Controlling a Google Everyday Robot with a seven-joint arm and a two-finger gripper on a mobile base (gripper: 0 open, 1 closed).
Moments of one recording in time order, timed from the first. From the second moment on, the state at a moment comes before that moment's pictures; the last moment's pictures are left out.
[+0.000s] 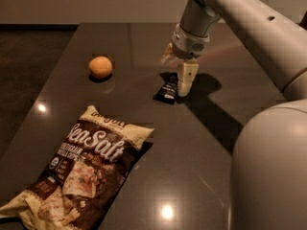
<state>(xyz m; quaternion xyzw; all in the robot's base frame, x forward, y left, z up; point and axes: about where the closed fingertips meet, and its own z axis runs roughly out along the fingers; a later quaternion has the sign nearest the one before) 0.631 -0.072 0.851 -0.81 0.57 0.09 0.11</state>
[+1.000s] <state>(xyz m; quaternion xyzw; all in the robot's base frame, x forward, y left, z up) 0.608 -0.058 0.843 -0.82 0.55 0.11 0.09</state>
